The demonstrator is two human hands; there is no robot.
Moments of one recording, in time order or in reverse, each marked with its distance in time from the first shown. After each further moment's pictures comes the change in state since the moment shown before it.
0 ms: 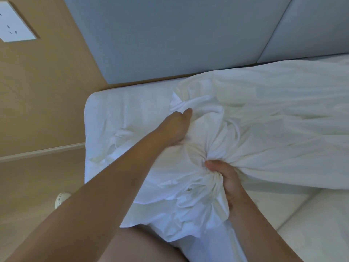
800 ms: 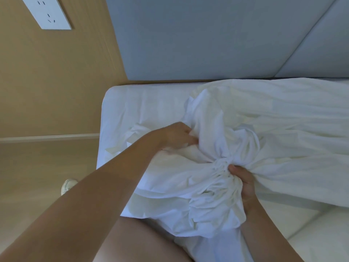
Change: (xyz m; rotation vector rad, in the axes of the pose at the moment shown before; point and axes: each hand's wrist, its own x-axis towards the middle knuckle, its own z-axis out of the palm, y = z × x) left_hand -0.002 -0.050 -0.028 0.017 -0.233 0.006; right_hand 0.014 0.002 -0.017 -0.018 -0.216 -0.087
